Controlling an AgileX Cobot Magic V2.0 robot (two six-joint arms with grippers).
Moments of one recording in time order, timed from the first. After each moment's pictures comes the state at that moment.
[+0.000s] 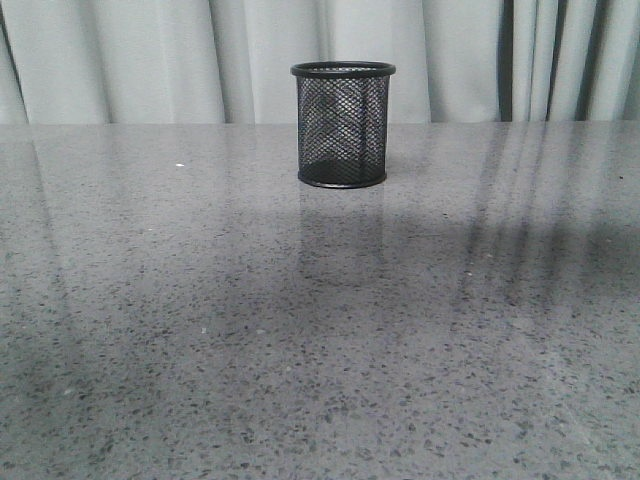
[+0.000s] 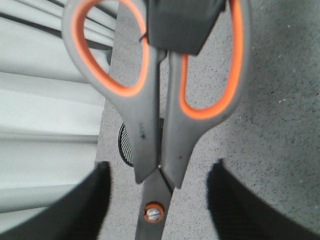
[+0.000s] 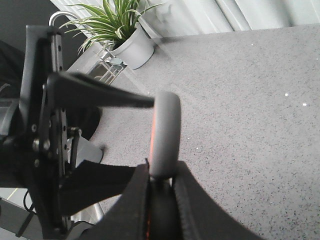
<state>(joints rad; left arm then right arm) -1.04 1.36 -1.63 0.36 1.04 0.56 0.10 1.06 -1.11 1.30 1.01 -0.72</state>
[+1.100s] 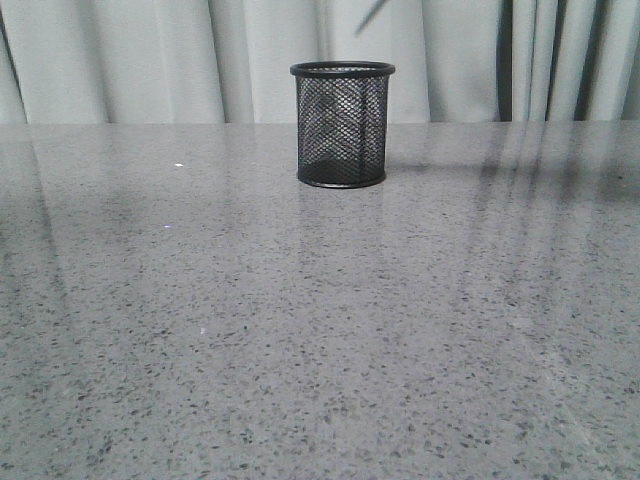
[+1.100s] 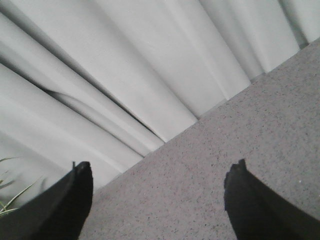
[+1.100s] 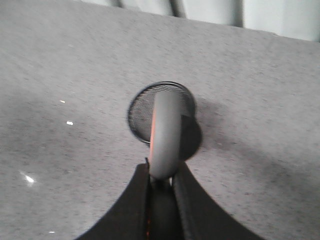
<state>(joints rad) -0.22 1.08 -1.63 0.21 0.99 0.42 0.12 1.44 -1.62 0.53 1.03 -0.37</state>
